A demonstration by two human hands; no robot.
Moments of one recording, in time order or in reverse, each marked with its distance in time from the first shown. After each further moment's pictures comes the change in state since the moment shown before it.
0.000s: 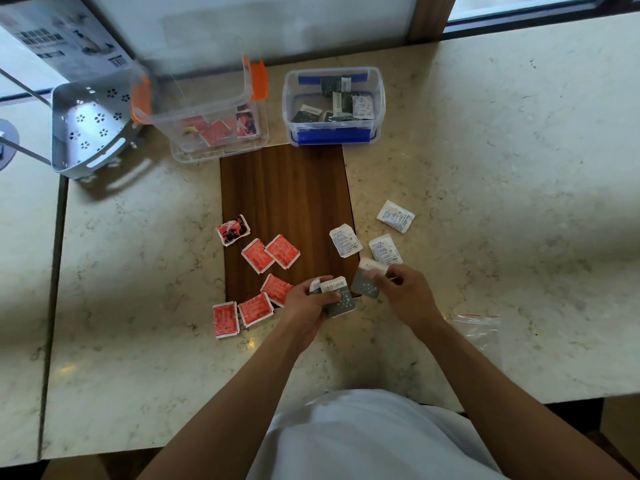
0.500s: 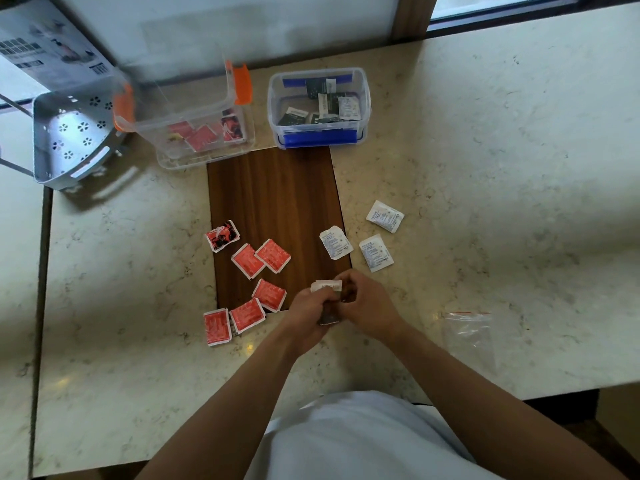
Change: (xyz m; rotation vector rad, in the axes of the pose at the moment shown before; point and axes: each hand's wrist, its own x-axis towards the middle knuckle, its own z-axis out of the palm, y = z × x) left_hand -0.005 -0.001 0.016 0.006 -0.146 -0.096; right_hand -0.007 -0.005 0.036 0.008 -0.262 -0.166
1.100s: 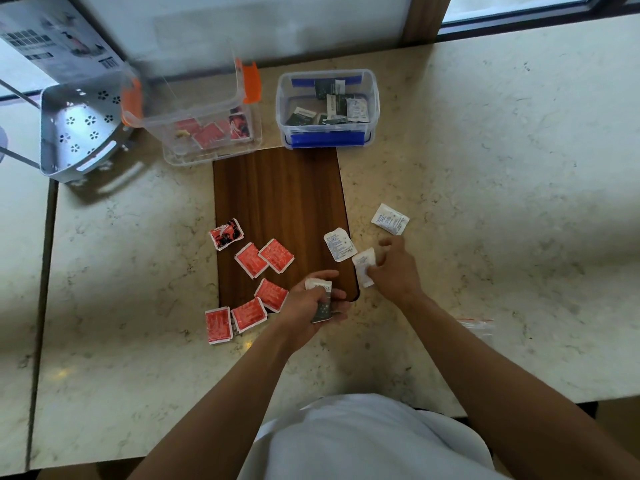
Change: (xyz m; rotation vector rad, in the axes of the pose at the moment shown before) left_hand 0.008 0.009 -0.014 0.090 -0.009 0.064; right_hand 0.052 0.002 -0.043 -0.273 0.335 0.195
